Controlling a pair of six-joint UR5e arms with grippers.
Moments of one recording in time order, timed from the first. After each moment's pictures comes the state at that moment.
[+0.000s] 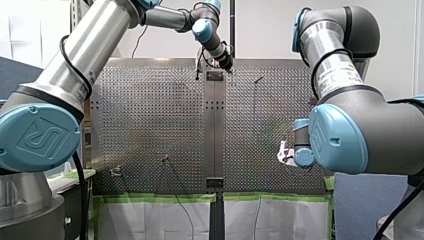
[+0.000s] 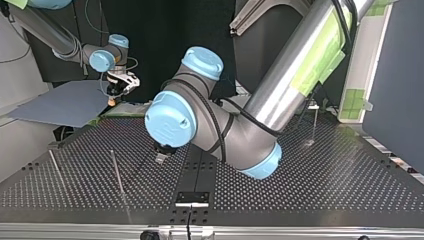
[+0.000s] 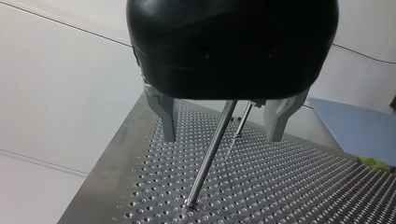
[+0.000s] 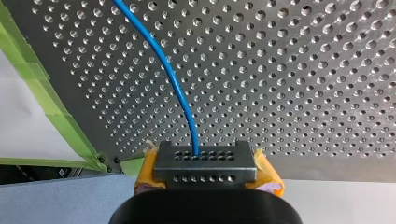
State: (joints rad) left arm -0.61 -2.08 -0.82 -3.67 -1.67 -1.72; right arm 1.76 -0.78 1.77 -0.79 1.71 1.71
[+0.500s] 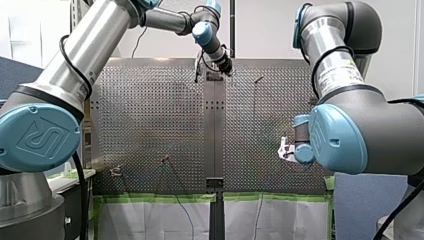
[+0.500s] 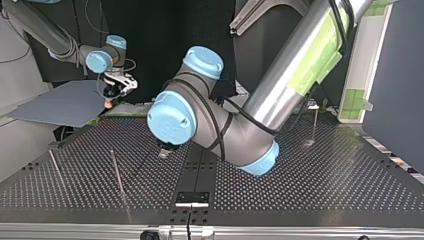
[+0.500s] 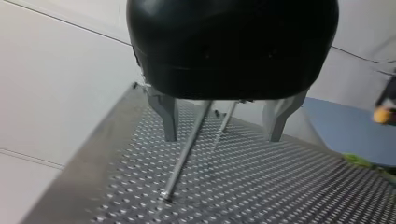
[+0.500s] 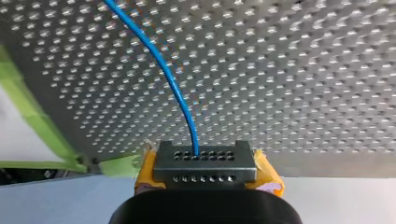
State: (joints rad) left arm -0.61 -2.08 -0.86 -3.67 -1.68 -1.71; right arm 1.76 -0.82 1.77 -0.78 1.71 1.71
